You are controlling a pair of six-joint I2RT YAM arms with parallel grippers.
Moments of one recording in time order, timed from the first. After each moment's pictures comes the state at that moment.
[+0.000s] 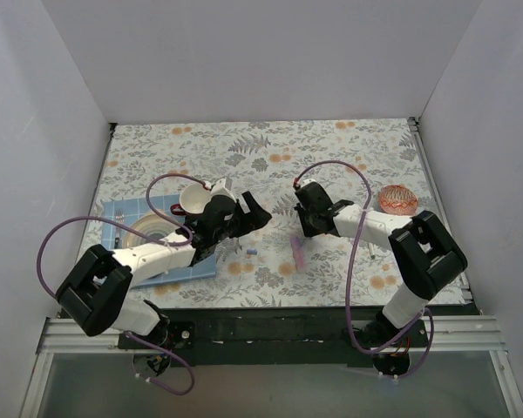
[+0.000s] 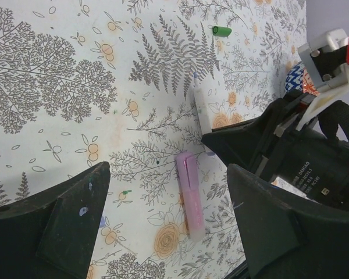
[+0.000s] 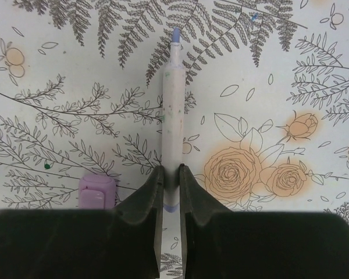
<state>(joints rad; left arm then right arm) -0.71 1.38 0.66 0.24 -0.09 -0.91 0.67 1.65 0.92 -0.28 0.19 0.25</state>
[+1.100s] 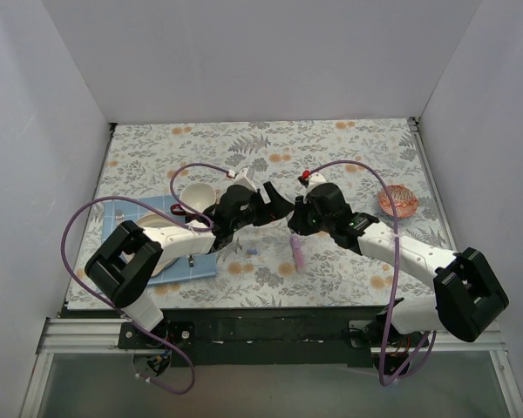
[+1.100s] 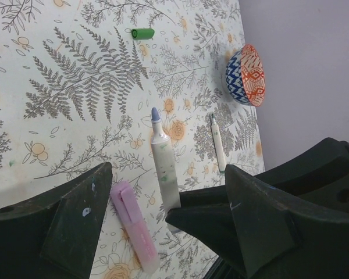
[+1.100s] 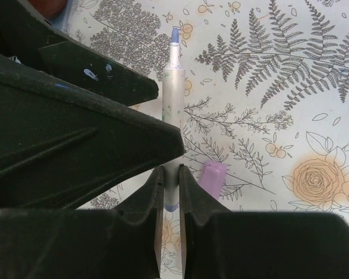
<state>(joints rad) -0.74 1.62 0.81 0.46 0.06 -0.93 0.70 1.33 0.77 -0.08 -0.04 0.39</state>
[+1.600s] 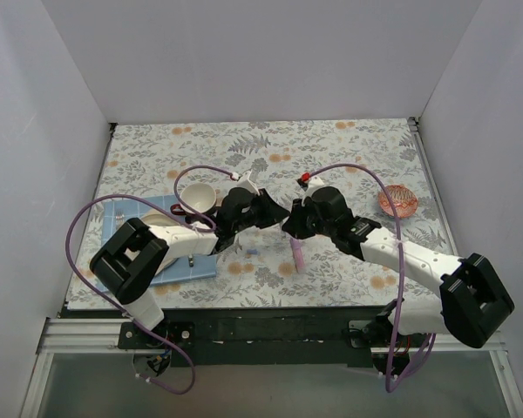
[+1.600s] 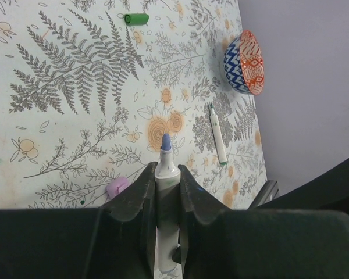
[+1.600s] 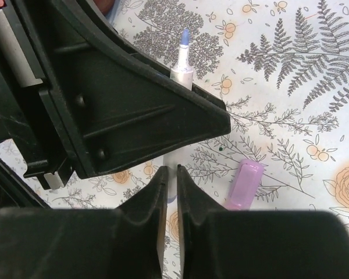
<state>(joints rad) -0.74 1.65 0.79 0.53 0.10 -0.93 0.73 1.28 0.74 -0.03 -0.11 0.45</state>
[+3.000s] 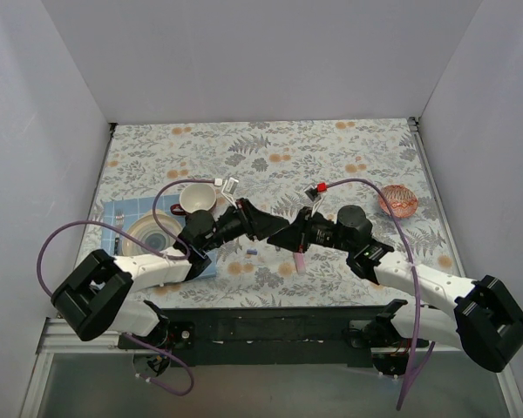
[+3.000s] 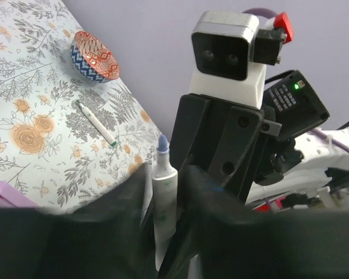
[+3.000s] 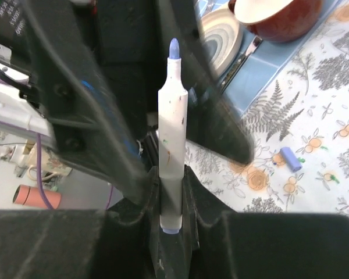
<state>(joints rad) -0.74 1.36 0.48 1.03 0.39 -1.00 0.73 1.11 0.49 0.52 -0.54 0.73</state>
